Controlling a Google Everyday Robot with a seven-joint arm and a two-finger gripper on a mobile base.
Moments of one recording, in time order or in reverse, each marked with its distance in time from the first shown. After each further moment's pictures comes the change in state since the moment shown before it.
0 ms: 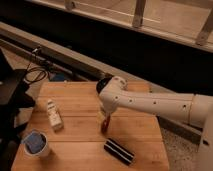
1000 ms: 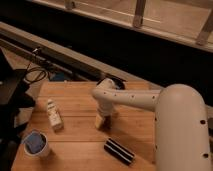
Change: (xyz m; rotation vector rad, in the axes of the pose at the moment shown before) arm 0.011 -0.008 0.091 -0.058 0.272 0.100
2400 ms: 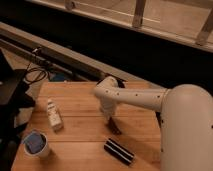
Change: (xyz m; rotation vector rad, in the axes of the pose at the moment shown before) arm 0.023 -0.003 -0.026 0.000 0.009 0.002
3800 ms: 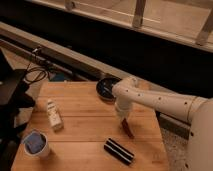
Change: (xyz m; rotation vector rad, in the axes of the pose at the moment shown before) arm 0.064 -0.045 -0.017 -0.041 -0.041 0.146
